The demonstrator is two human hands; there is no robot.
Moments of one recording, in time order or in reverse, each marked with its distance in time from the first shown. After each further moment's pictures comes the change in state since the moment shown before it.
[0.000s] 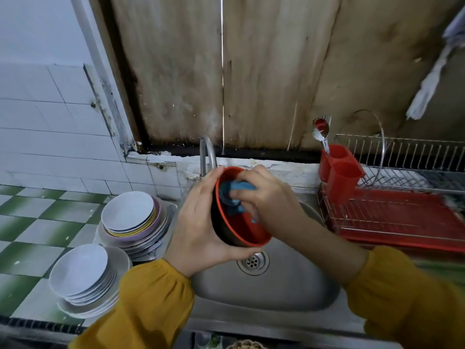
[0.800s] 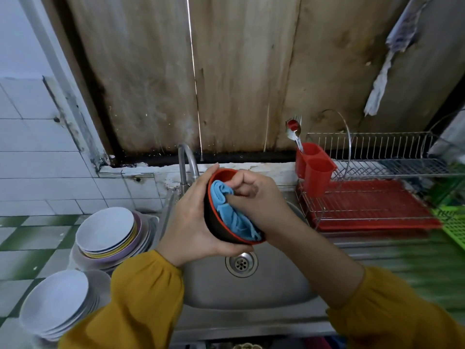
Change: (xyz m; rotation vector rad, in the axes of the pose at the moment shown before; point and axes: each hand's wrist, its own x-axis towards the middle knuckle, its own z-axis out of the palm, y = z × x) left_hand 0.018 -0.013 0.002 -0.332 -0.205 -0.083; right_hand 0.012 -0.050 -0.031 1.109 0.123 0.953
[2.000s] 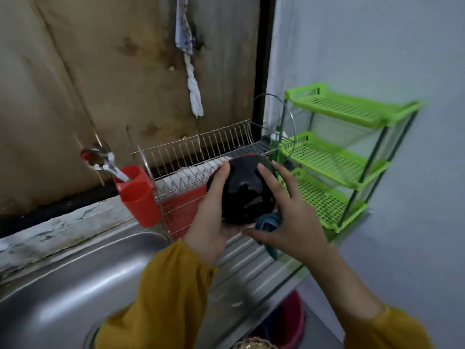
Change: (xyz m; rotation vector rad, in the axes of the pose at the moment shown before) left_hand 0.119 0.150 0.311 -1.105 -0.495 -0.728; right_hand -0.141 0.048 -0.328 -1.207 0.620 -0.249
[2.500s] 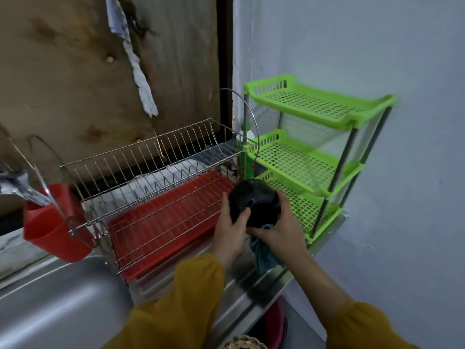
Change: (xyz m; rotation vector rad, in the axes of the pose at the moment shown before) left_hand 0.133 -0.112 0.049 0.550 0.046 0.162; right_hand -0.011 0.142 0.039 0.284 0.043 0.690
